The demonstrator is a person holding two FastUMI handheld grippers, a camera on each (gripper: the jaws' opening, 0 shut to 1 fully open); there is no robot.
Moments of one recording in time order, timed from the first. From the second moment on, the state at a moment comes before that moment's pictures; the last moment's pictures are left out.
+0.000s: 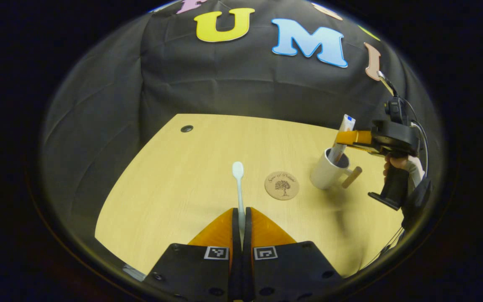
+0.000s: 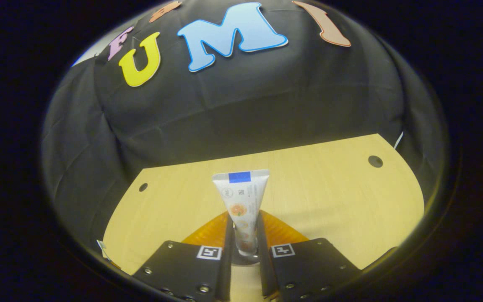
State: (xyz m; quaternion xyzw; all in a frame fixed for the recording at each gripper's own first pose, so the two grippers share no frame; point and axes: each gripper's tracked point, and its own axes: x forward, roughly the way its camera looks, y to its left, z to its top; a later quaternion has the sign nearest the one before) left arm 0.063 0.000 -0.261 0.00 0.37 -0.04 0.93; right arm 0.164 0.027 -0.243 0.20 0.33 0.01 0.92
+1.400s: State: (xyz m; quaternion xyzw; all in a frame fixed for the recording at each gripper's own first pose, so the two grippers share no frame) left arm 0.191 -0.222 -0.215 0.09 0.20 -0.29 0.93; right arm 0.048 -0.083 -0.195 0.26 0.31 -0.12 0.91
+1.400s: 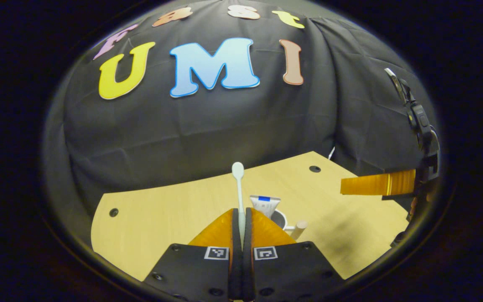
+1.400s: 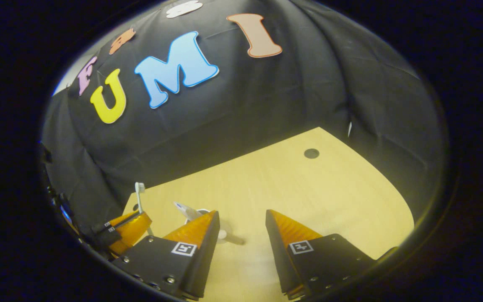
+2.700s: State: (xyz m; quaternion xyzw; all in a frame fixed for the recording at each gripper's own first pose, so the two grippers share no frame) left arm 0.236 -0.286 -0.227 0.05 0.06 -0.28 0.96; right arm -0.056 -0.101 -0.228 0.24 0.40 -0.20 0.86
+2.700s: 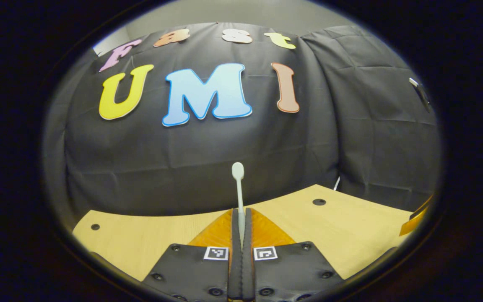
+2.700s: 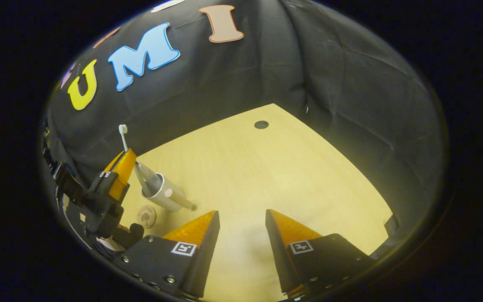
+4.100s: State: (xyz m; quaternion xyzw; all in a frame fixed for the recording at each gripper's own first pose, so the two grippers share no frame) left arm 0.210 -0.255 -0.235 0.04 0.07 -0.25 0.96; right arm -0.056 -0.069 -0.228 0.23 0.42 -0.16 0.86
